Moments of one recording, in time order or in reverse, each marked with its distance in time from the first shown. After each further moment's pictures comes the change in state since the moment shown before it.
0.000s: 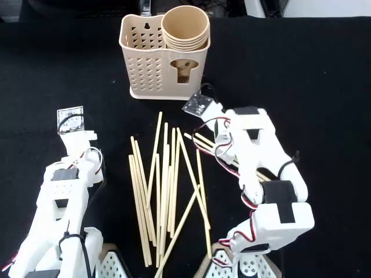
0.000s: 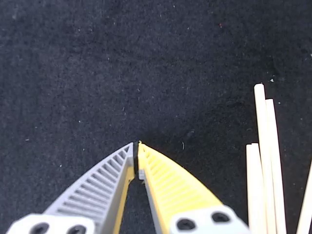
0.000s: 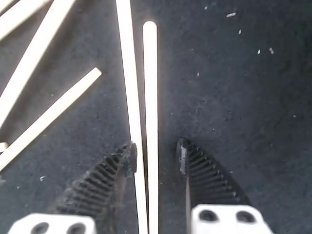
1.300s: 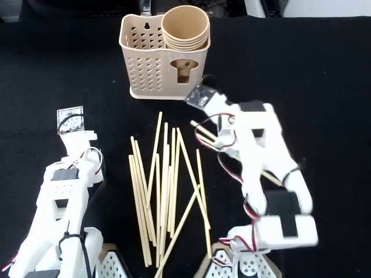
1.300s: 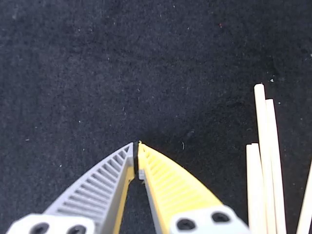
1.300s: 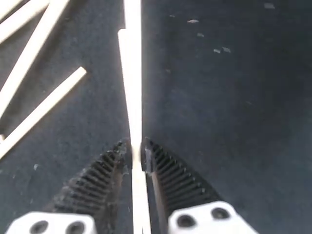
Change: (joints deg) left arm 0.0 0.0 0.0 0.0 0.0; right arm 0.8 -10.5 -2.4 5.3 -0.4
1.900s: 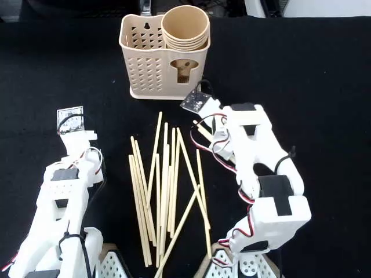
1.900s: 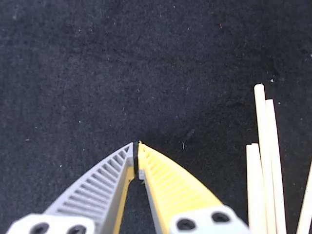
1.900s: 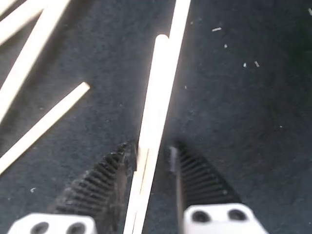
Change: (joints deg) left arm 0.0 0.0 0.0 0.0 0.0; right arm -1.9 13.2 -1.1 -5.4 -0.3
